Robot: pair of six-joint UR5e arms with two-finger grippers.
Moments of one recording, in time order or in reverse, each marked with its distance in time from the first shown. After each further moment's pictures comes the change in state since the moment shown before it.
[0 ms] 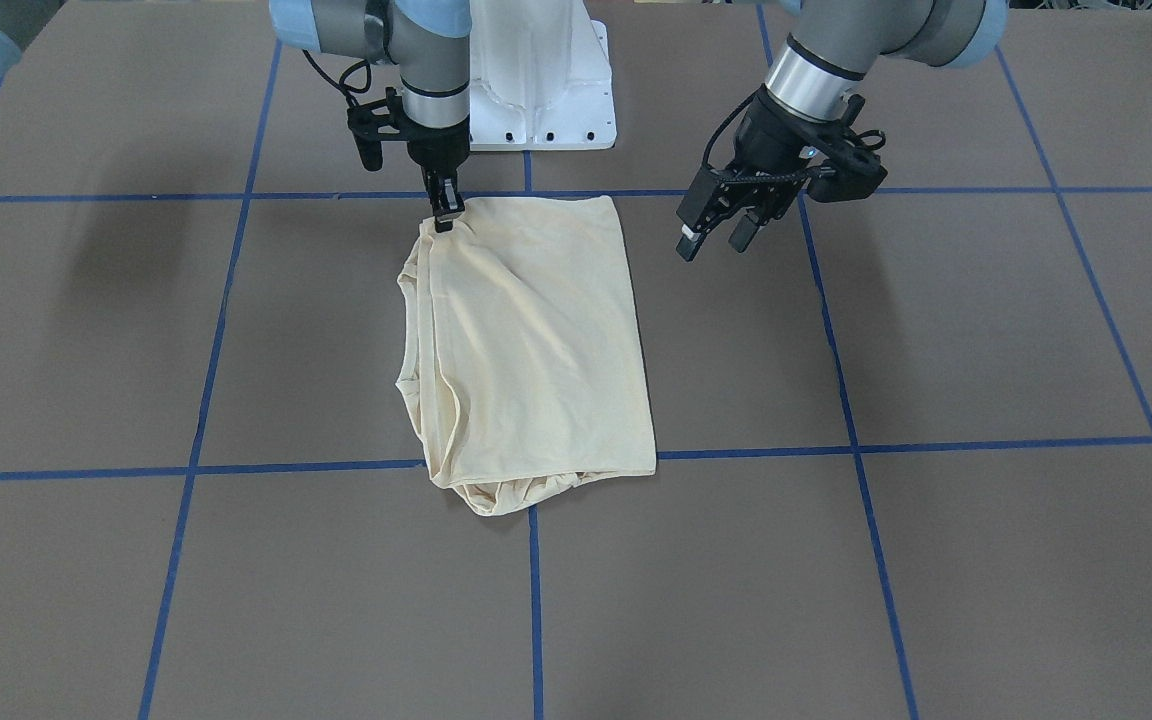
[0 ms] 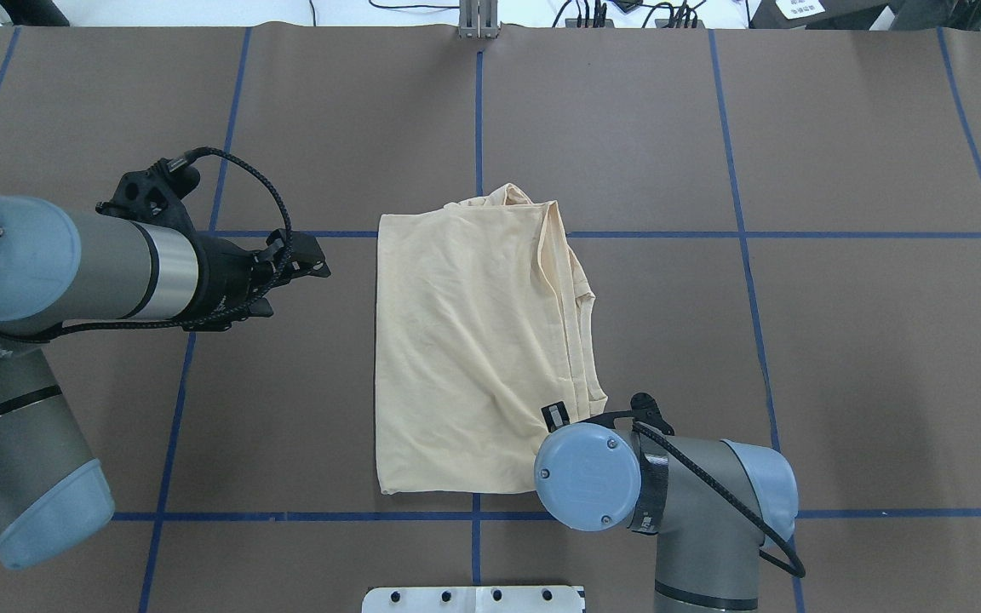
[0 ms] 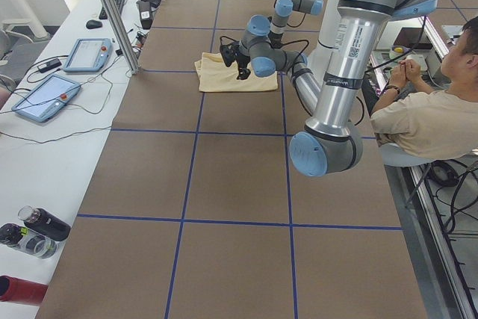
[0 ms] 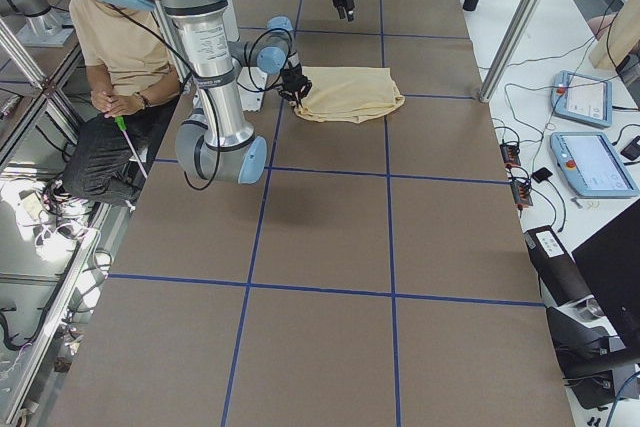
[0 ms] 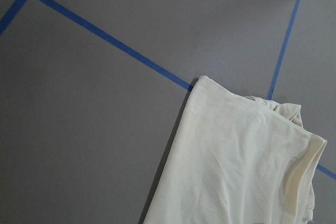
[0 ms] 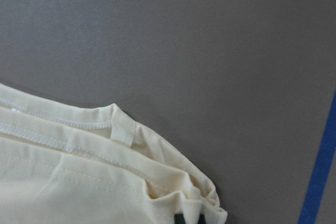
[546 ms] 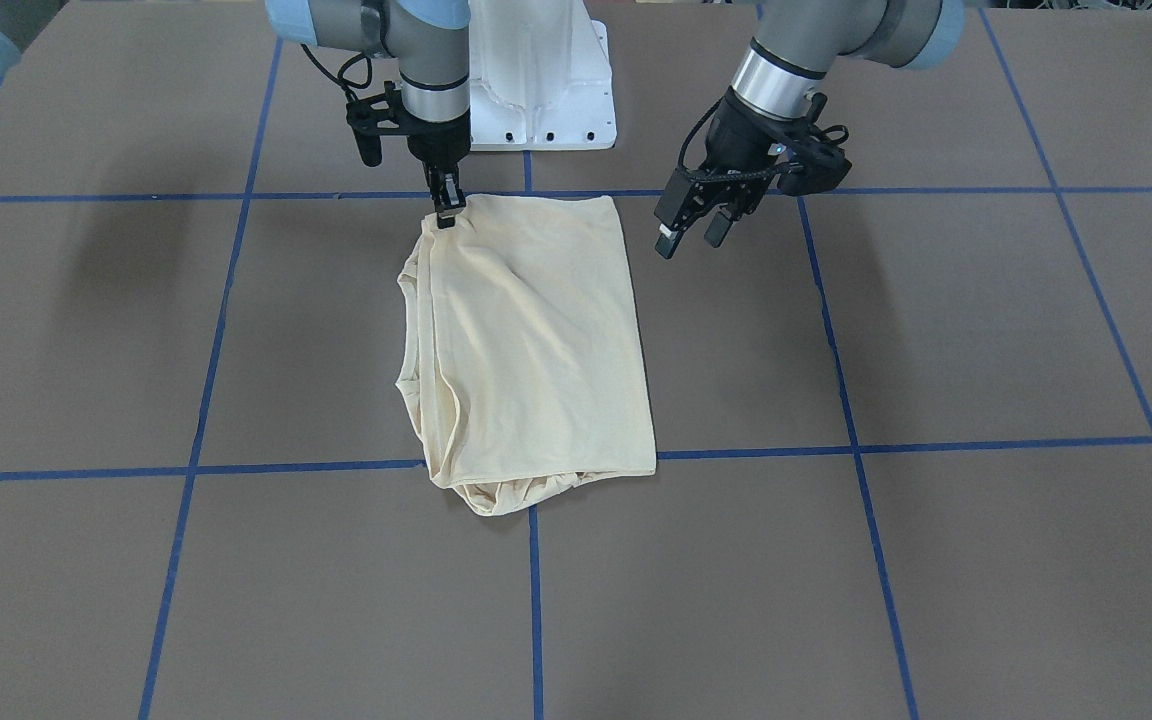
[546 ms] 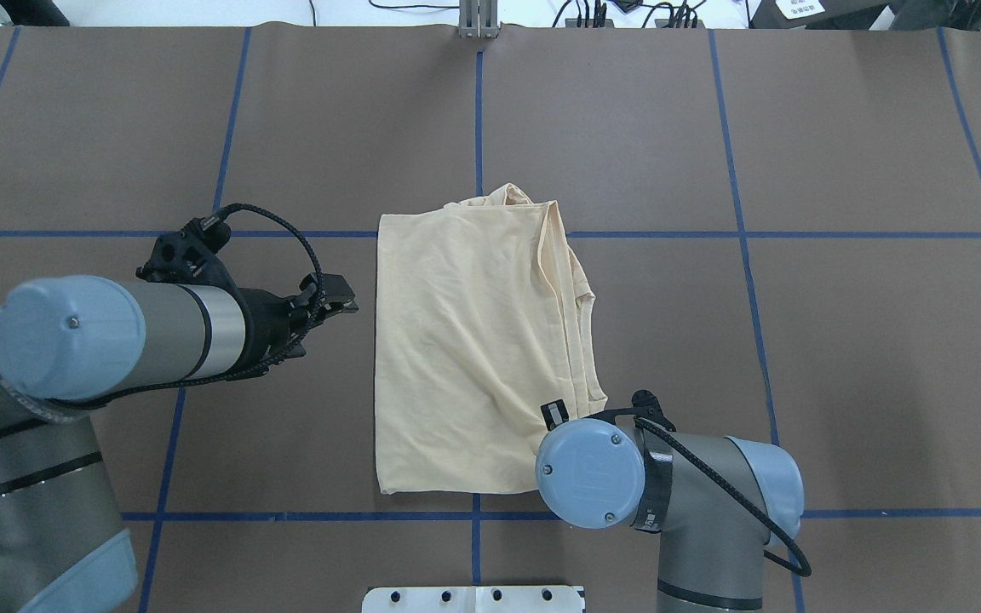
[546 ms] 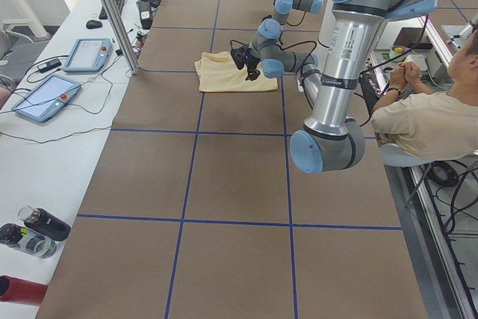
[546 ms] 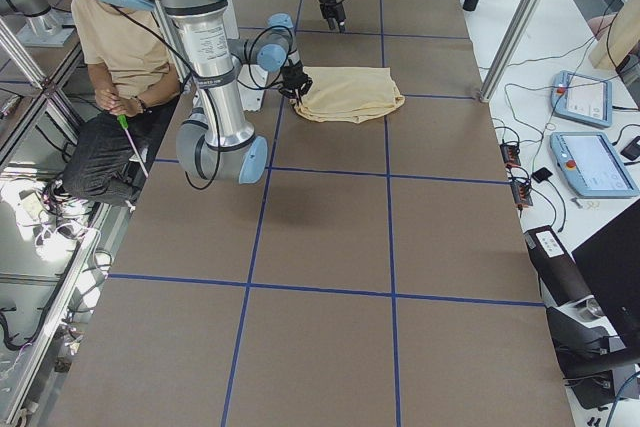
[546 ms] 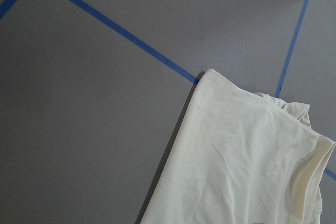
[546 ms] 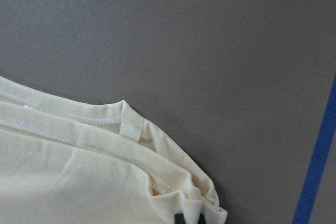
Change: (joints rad) left arm 0.163 -0.003 0.002 -0.005 0.172 -0.193; right arm 0.002 -0.001 0.014 -0.009 0.010 -0.003
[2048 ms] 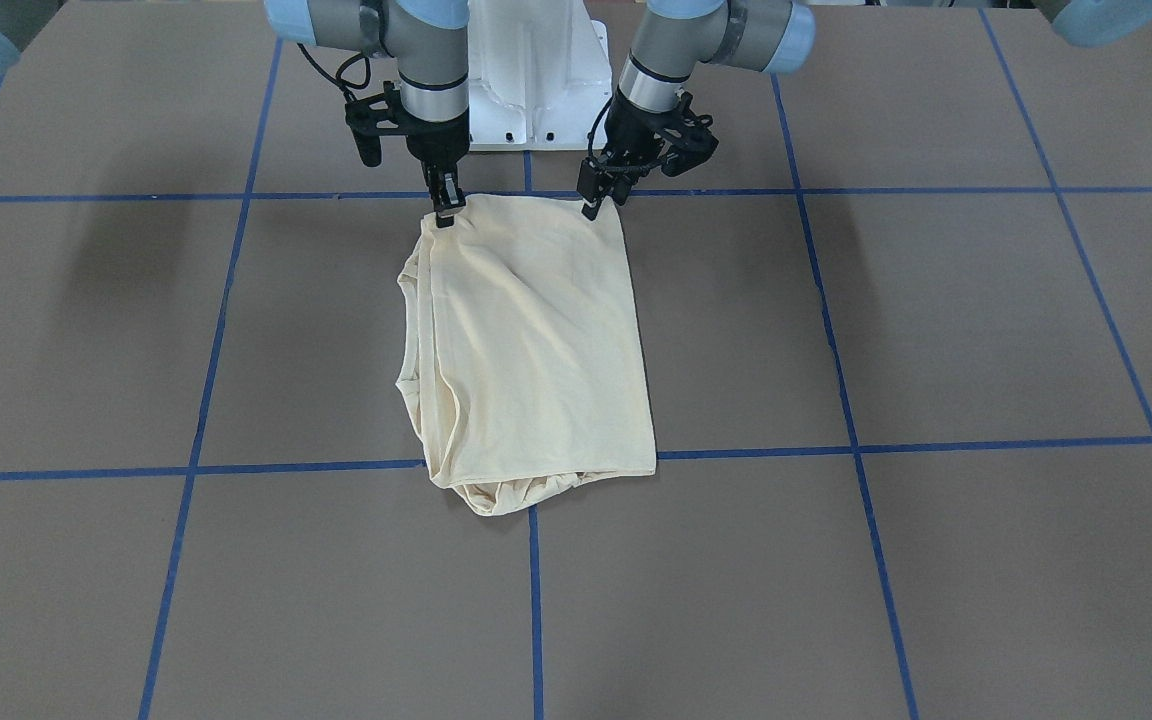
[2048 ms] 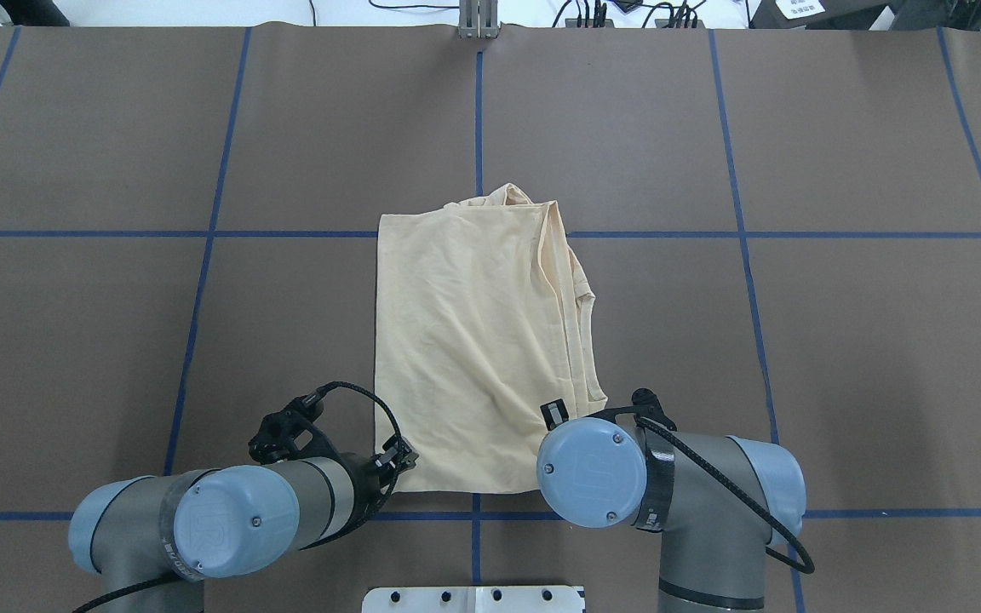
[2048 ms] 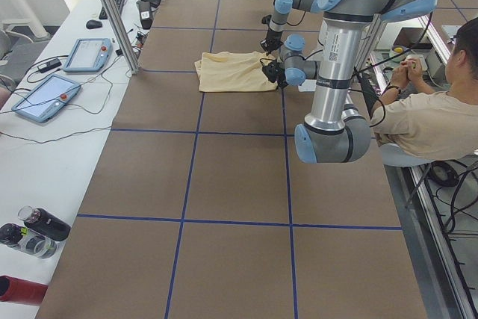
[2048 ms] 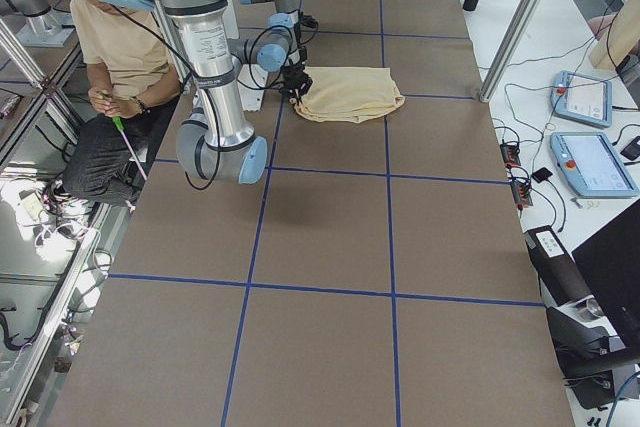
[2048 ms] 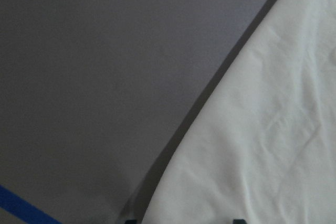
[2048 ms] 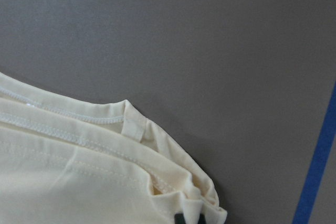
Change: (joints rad) left arm 0.278 -0.055 0.151 -0.002 0.108 -0.240; right arm 0.003 0.000 0.004 0.000 0.002 -0.015
